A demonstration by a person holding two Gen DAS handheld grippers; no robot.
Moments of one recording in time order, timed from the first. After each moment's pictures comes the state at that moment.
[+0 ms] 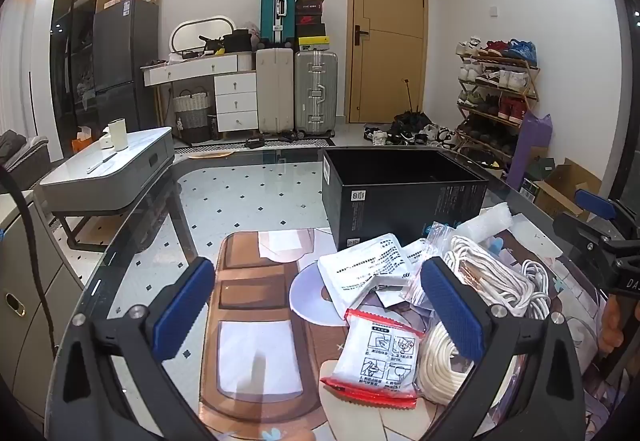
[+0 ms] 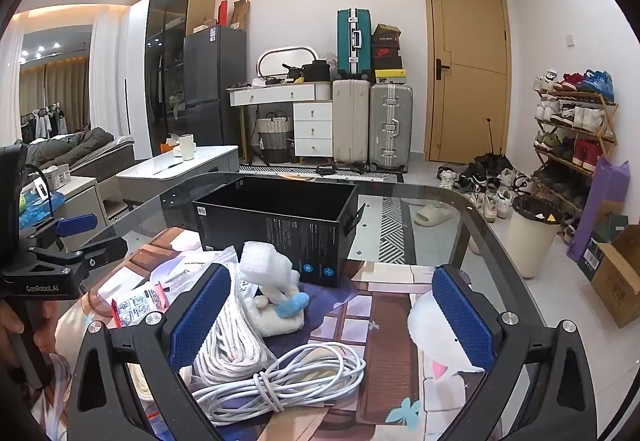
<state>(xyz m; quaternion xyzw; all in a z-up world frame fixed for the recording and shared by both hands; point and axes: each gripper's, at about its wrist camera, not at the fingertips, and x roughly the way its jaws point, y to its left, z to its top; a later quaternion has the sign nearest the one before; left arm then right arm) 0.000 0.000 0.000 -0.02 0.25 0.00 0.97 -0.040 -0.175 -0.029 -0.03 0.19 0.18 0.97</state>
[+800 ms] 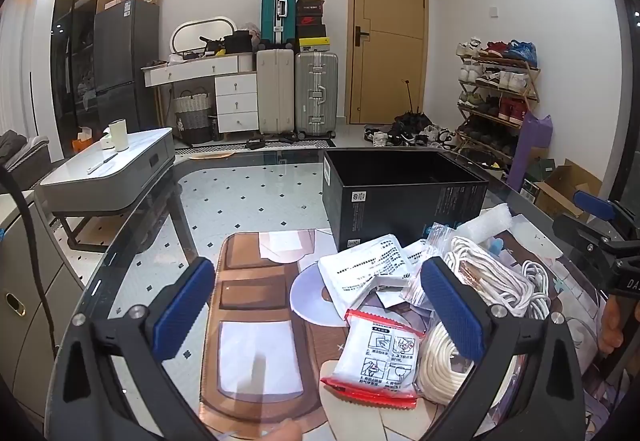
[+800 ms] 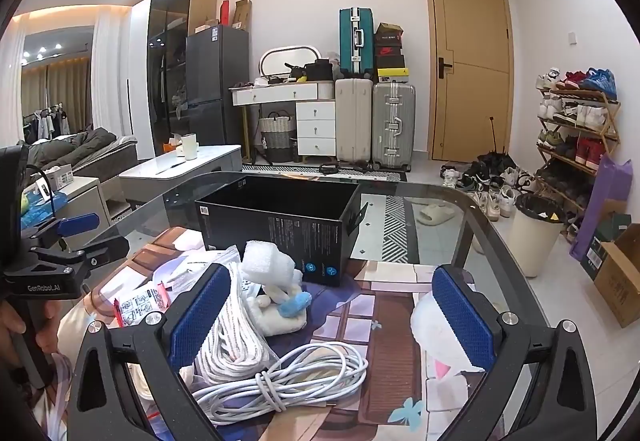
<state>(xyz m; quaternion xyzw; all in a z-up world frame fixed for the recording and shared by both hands) 0.001 0.000 0.000 -0.02 0.24 0.00 0.97 -0.039 -0.174 -0.029 -0.04 0.19 0.18 0.96</state>
